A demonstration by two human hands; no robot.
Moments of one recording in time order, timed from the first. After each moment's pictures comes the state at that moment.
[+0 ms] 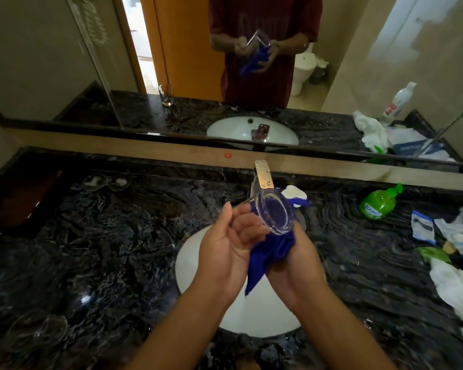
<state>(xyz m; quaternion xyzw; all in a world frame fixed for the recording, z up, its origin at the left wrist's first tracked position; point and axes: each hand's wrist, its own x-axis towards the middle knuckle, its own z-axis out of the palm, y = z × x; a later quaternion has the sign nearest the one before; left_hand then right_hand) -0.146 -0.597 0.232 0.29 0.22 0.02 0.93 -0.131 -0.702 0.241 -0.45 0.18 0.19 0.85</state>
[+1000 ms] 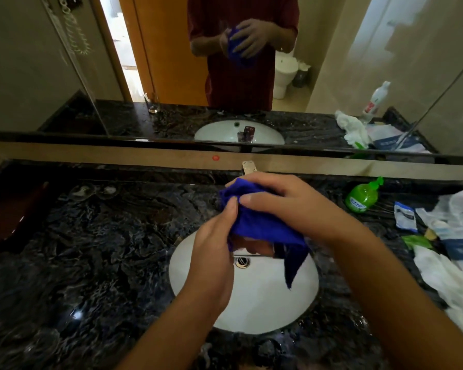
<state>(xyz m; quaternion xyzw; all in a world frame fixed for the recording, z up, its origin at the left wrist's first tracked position) -0.172 -0.605 0.270 0.46 0.12 0.05 0.88 -0.091 -0.732 0.328 -0.82 -0.25 0.21 0.48</state>
